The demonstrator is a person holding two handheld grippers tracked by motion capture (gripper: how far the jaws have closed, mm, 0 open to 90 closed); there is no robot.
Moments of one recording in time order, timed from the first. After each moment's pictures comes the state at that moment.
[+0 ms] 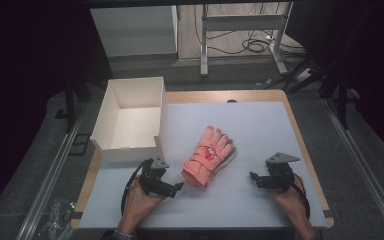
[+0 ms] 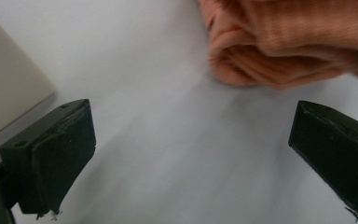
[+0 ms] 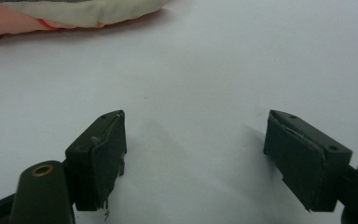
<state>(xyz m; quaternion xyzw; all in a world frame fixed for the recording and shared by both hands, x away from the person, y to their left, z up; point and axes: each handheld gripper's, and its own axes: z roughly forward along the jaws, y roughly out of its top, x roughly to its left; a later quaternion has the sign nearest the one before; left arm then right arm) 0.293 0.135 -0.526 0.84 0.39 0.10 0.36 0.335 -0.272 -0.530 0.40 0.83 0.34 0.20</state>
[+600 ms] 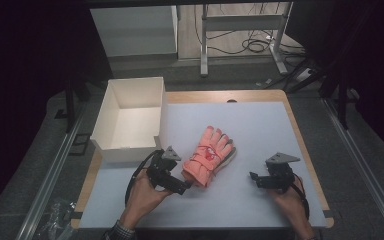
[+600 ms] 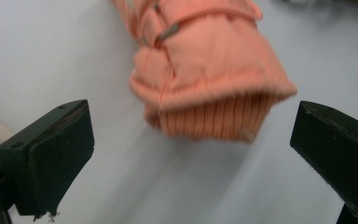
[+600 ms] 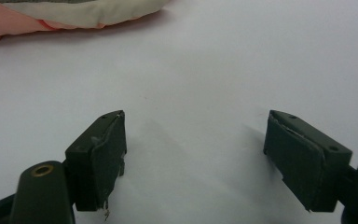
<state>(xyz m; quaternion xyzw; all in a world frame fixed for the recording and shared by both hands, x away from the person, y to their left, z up) 0.300 0.099 -0.468 0.87 0.35 0.07 0.35 0.334 -0.272 -0.531 0.40 0.82 0.35 0.20</state>
